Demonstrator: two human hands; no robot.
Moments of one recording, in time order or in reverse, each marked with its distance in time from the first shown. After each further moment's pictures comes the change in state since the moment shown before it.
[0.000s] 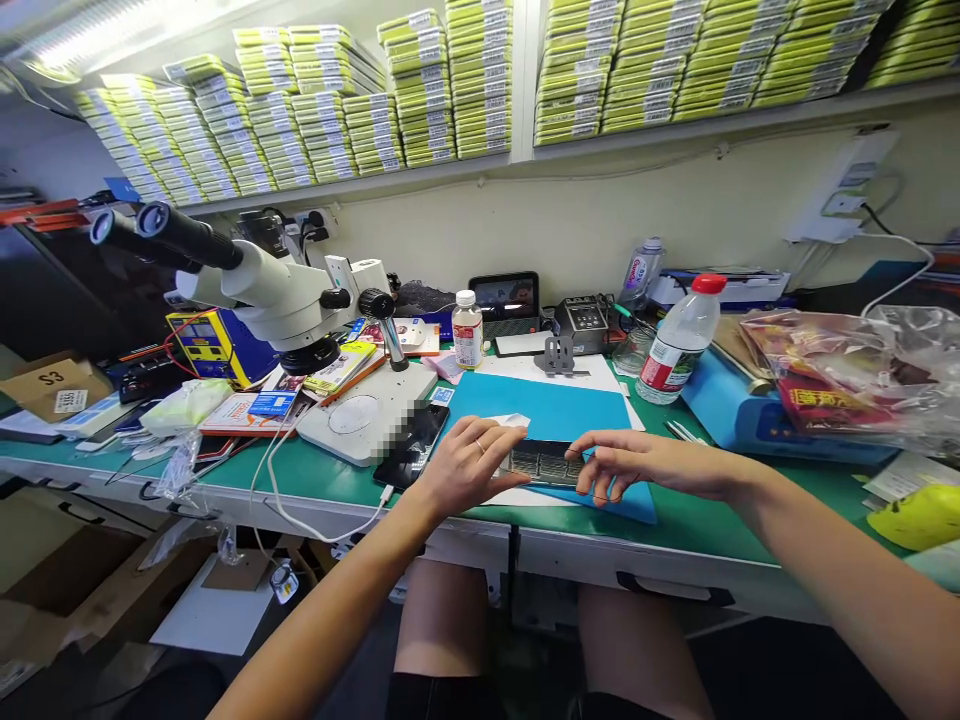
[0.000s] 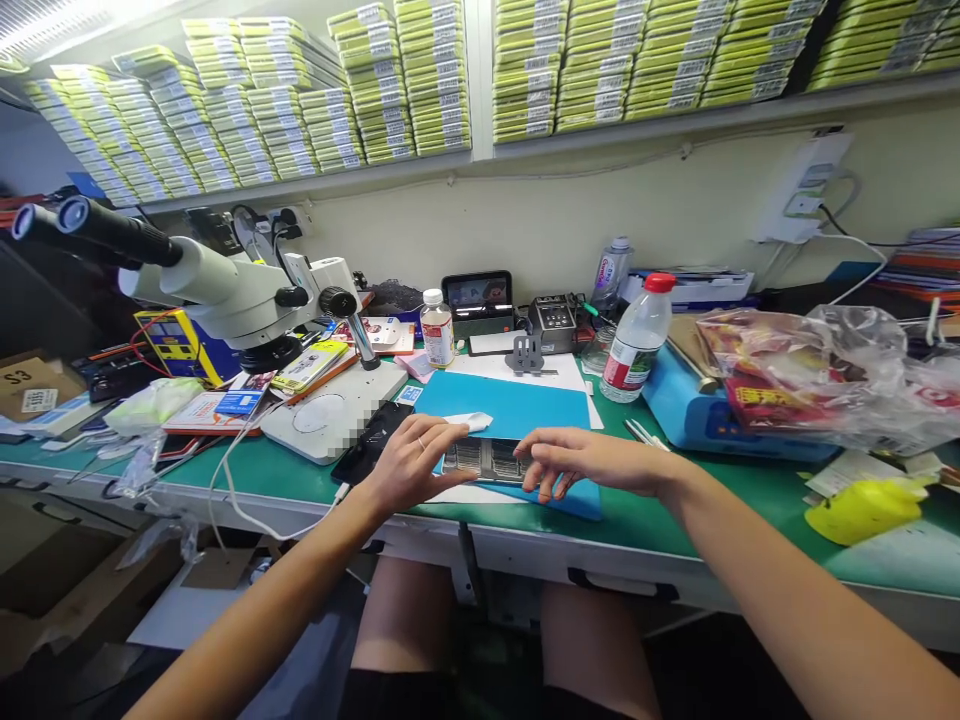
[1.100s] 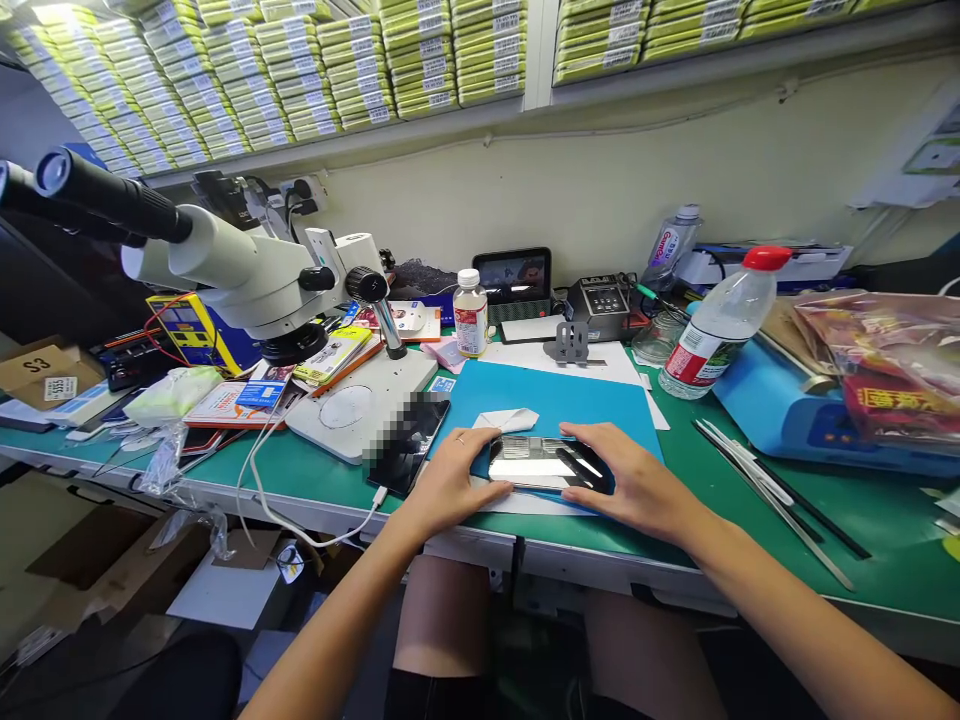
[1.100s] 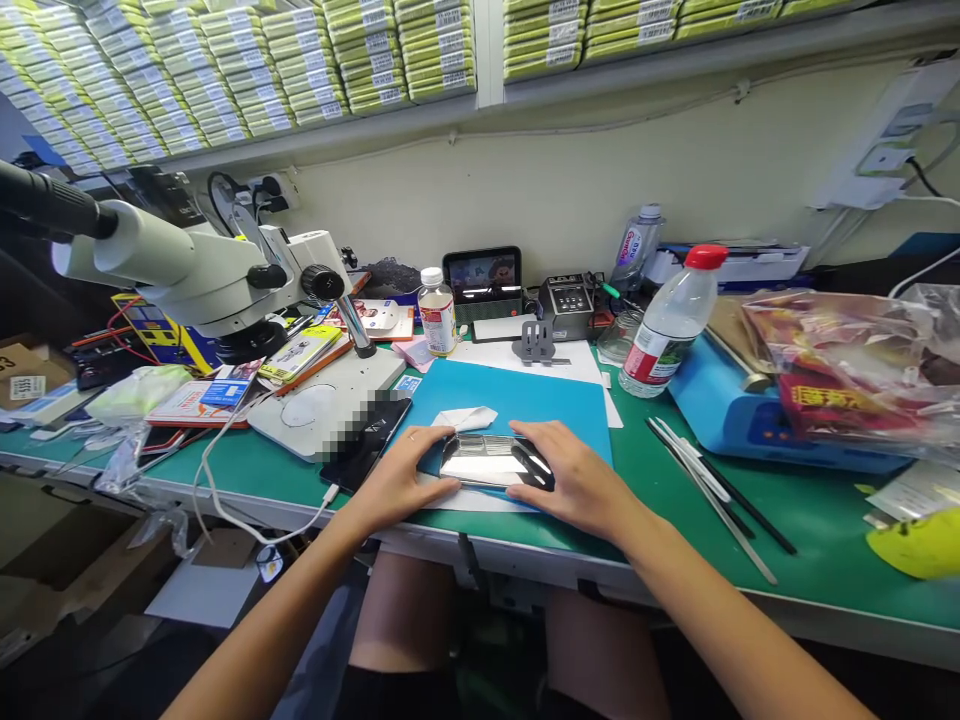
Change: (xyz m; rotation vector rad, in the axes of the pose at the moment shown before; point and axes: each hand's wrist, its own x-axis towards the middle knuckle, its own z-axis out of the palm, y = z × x) left_hand -0.020 -0.010 0.014 -0.347 -0.074 -0.403; right_hand 0.045 0.065 0.027 -0.735 0.578 -0.361
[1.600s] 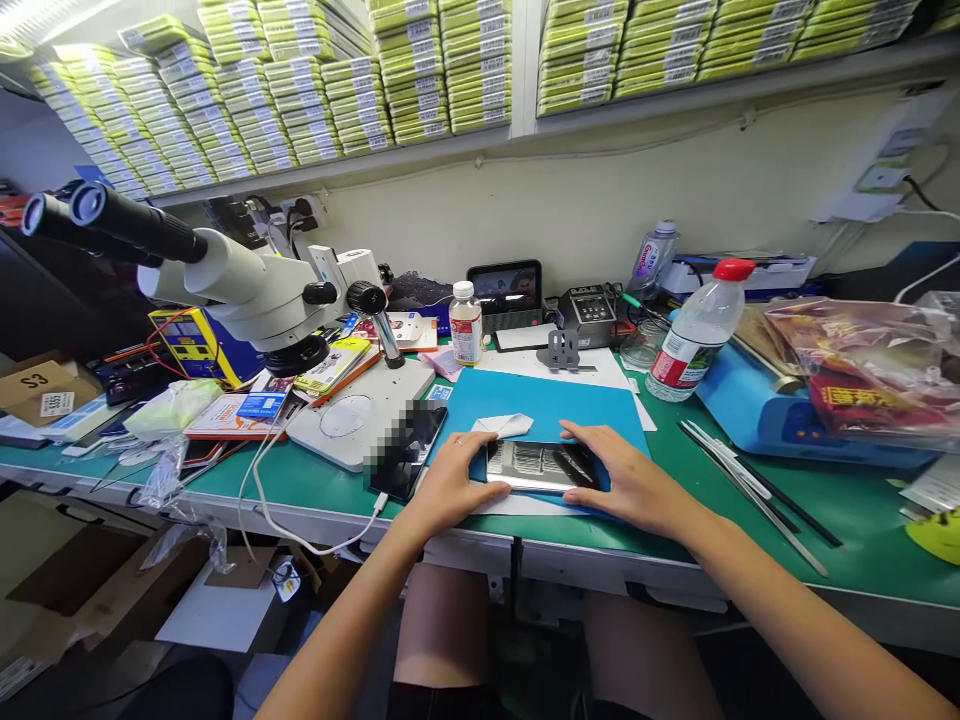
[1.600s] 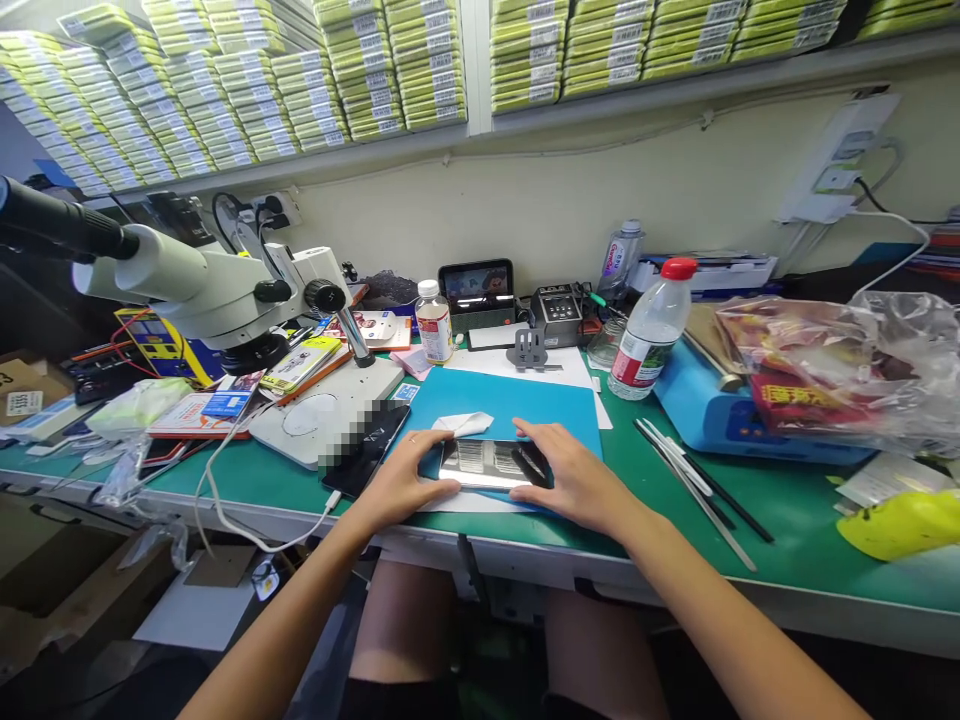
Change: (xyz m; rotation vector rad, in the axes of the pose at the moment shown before) left_hand 0.004 -0.001 0.004 -0.037 0.018 -0.052; right_hand -0.004 -0.006 -0.011 0.027 -0.071 0.169
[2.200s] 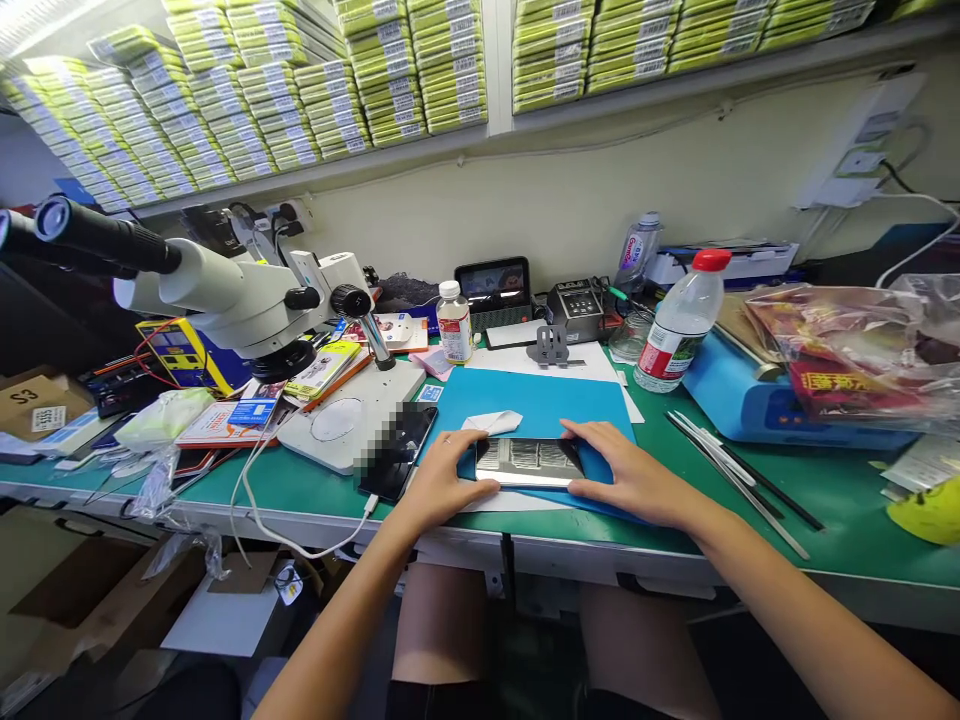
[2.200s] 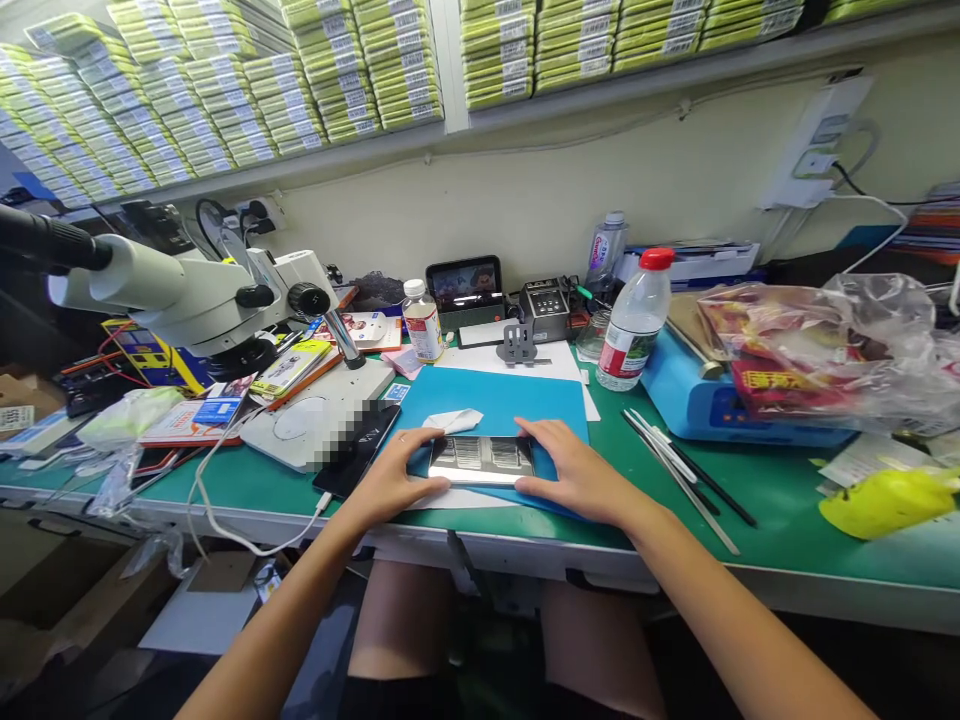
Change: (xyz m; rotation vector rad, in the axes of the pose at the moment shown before) left_hand 0.000 0.001 0.000 0.000 -0.034 -0.022; right_hand -0.010 0.012 -0.009 0.089 -0.073 0.077
